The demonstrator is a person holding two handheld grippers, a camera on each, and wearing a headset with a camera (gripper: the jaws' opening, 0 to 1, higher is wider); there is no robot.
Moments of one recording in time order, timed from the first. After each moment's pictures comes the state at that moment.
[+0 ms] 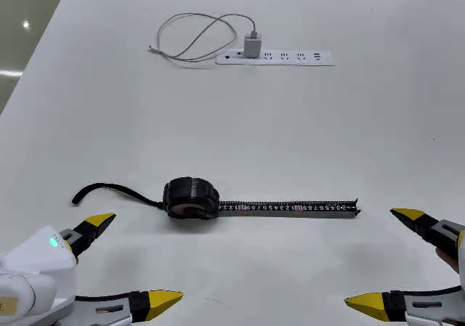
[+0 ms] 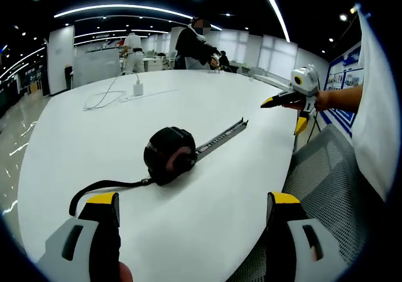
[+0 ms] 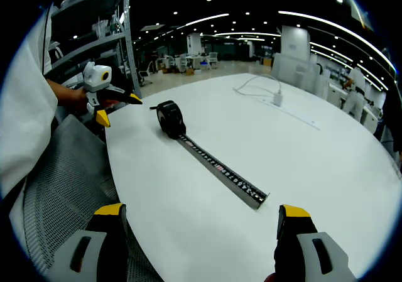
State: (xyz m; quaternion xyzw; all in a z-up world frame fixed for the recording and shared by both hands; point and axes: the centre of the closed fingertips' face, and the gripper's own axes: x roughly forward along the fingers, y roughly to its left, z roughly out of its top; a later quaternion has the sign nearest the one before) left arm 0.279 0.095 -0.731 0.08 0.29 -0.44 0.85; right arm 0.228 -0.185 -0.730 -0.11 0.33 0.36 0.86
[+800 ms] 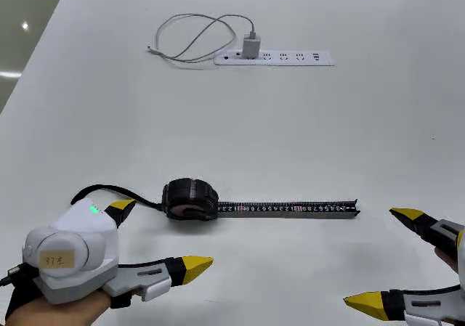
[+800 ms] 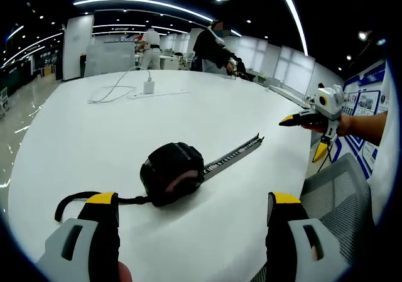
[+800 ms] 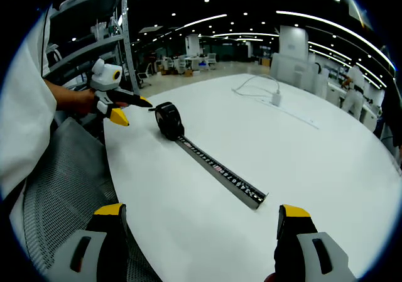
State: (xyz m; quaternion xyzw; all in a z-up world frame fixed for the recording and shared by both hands) left arm 0.315 0.059 -0.736 0.03 0.31 -0.39 0.87; right arm 0.230 -0.187 -0.730 -0.10 0.33 0.36 0.87
